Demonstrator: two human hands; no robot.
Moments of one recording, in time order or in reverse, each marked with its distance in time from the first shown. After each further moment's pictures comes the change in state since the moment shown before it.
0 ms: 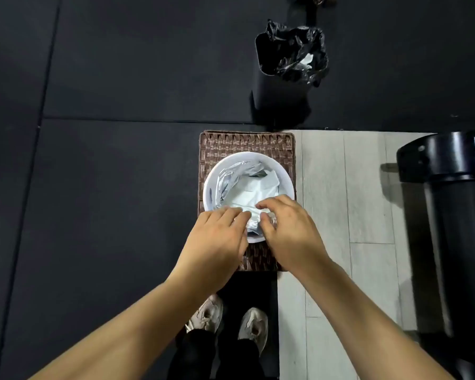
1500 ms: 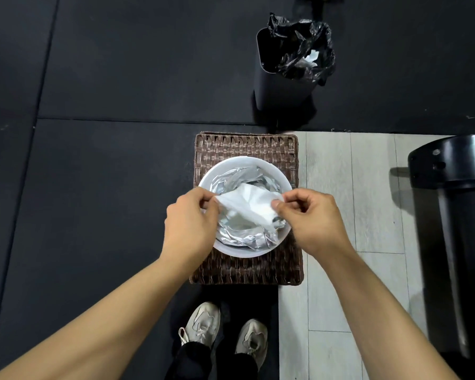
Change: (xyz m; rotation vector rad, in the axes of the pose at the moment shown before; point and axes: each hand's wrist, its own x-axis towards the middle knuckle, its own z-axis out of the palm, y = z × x) left_hand 0.045 -0.022 0.001 -0.691 0.129 -0.743; right_hand 0.039 0.038 -0.017 0.592 0.043 0.333
